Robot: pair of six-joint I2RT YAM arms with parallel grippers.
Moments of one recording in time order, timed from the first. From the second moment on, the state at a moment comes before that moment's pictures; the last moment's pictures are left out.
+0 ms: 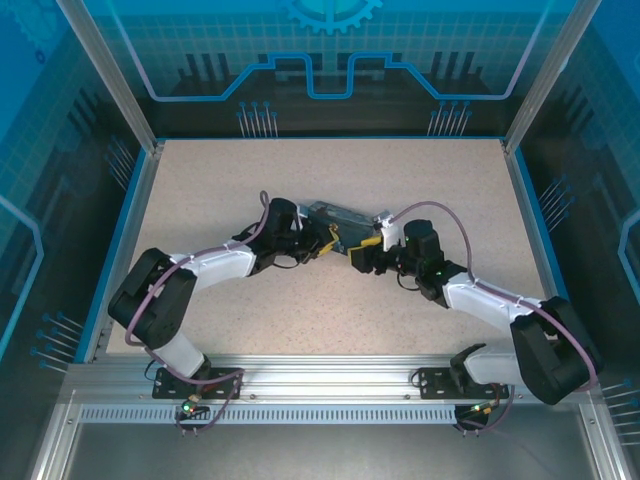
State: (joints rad) left arm -0.53 1.63 0.86 0.17 0.46 -1.25; right arm 0.47 1.28 0.54 0.26 -0.45 0.28
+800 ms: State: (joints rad) left arm -0.56 1.67 0.86 0.23 0.43 -1.30; right arm 0.52 1.44 0.62 0.22 -0.41 0.41
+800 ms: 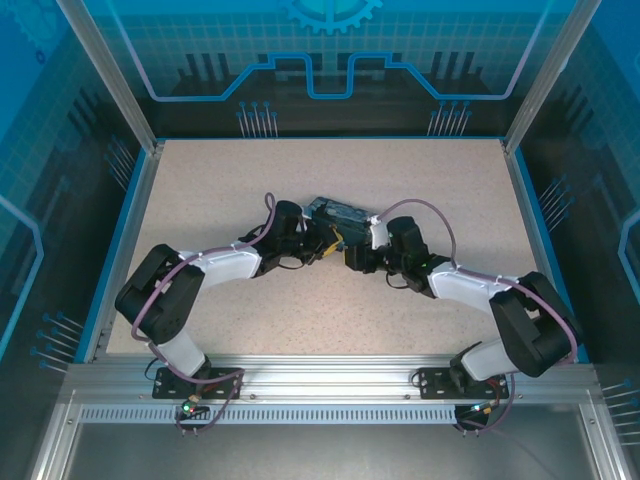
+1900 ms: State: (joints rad) left arm -0.56 1.68 0.84 0.29 0.41 -1.32; right arm 0.52 1.48 0.62 0.31 -0.35 0.48
